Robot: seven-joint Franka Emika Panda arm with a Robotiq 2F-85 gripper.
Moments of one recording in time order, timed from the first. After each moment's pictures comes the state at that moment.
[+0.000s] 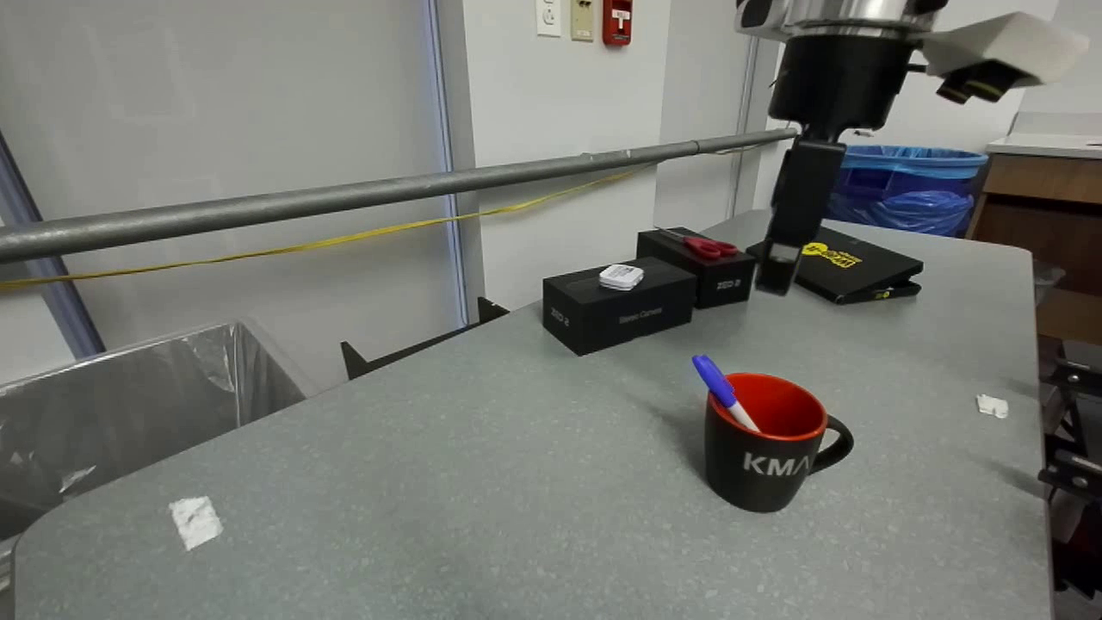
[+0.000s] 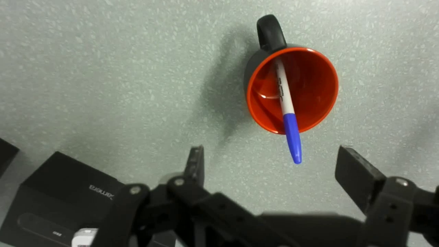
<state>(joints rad) 0.18 -0.02 0.20 -2.53 0.06 2.62 0.04</state>
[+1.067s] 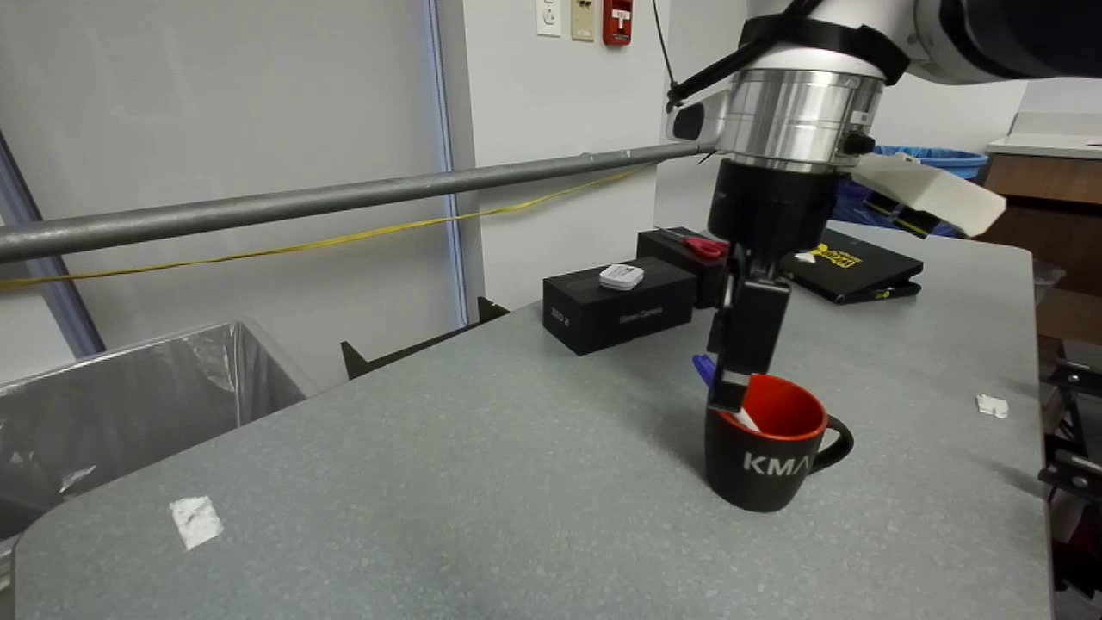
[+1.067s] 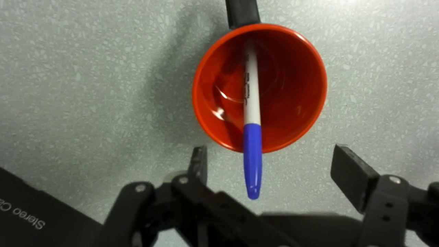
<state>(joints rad) 0.23 0.24 0.23 -2.42 -0.03 2.76 0.04</state>
